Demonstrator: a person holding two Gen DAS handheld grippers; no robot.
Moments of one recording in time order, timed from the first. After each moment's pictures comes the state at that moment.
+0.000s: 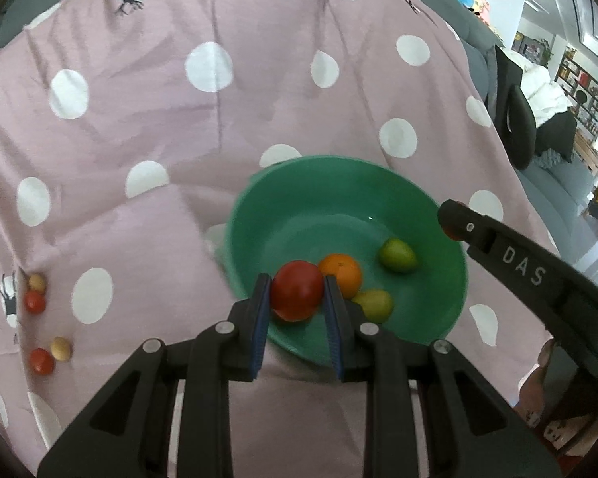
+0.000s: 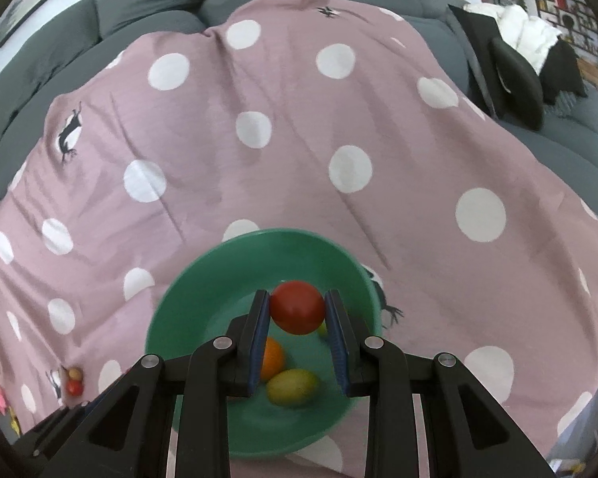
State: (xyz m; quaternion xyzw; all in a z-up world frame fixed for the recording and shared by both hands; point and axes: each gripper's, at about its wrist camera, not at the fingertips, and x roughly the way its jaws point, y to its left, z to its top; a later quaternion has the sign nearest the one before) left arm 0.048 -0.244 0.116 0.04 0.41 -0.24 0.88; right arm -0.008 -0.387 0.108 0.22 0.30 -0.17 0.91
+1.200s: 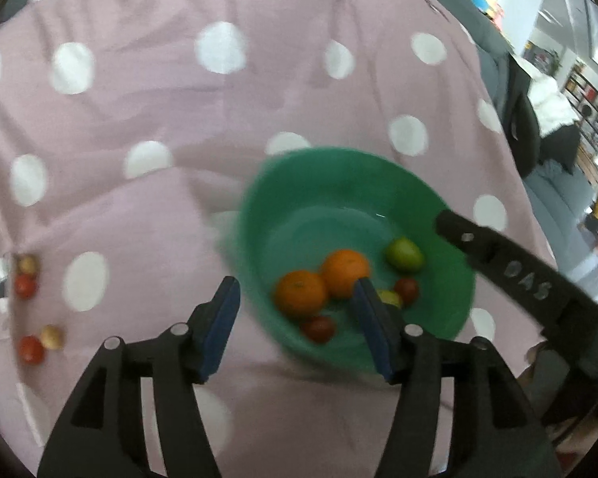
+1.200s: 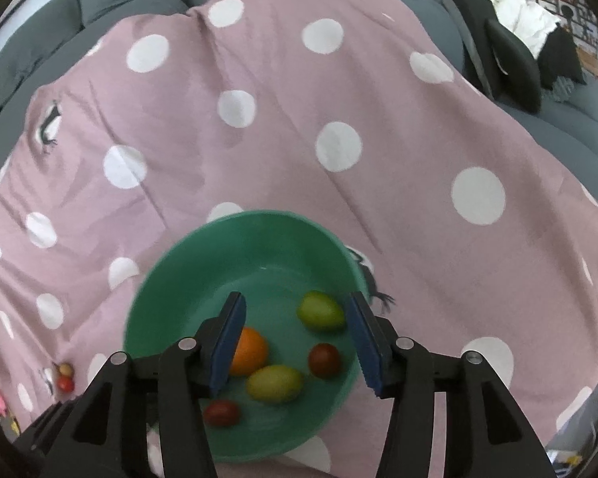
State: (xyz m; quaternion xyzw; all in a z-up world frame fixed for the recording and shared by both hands) left arm 0.056 -0.222 0.112 0.01 0.43 -0.22 0.88; right arm -0.001 -0.388 0.100 0.23 0.32 -0.16 0.90
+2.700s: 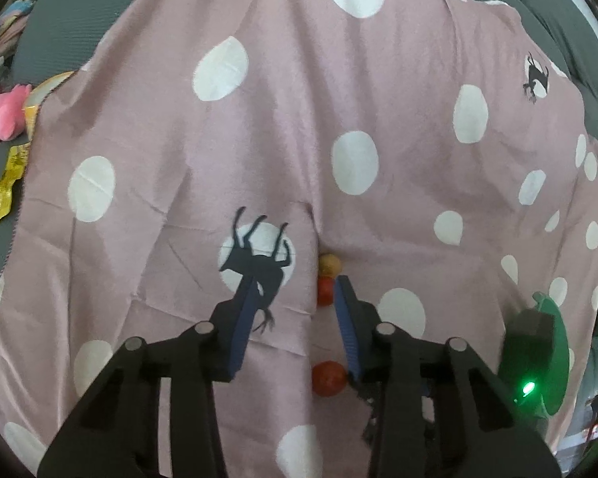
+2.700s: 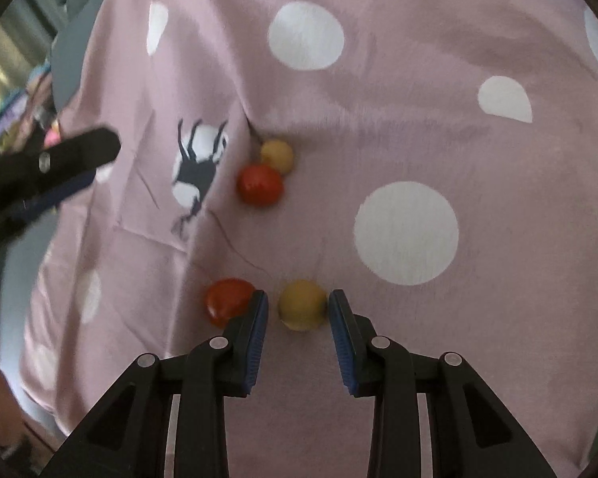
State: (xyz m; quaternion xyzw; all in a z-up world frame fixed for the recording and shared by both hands) left arm 0.104 0.079 0.102 -0.17 0.43 0.01 0.89; right arm 0.108 -0.068 0.026 0.00 0.52 0.20 0.83
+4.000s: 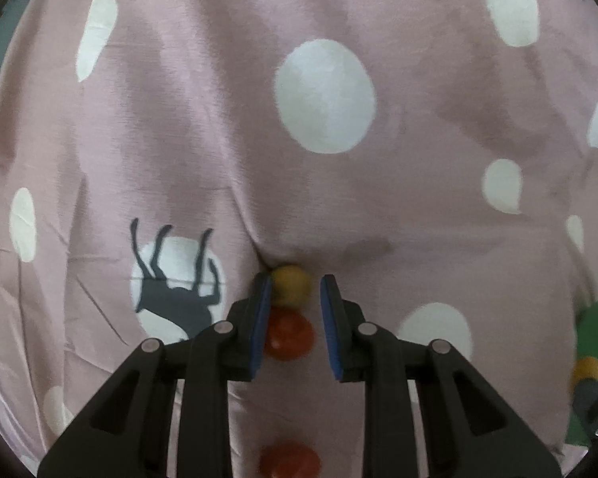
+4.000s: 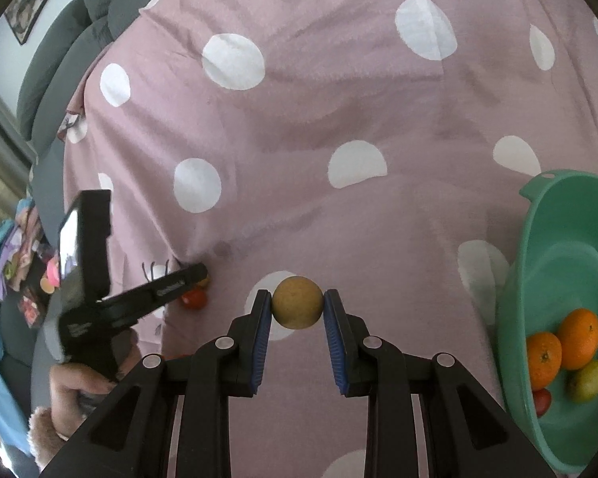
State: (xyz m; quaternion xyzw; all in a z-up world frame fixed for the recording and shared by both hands) left arm 0.209 0.006 0.031 -0.07 0.52 0.05 0.85; right arm 0.103 -0.191 0.084 0.16 0.42 0.12 0.88
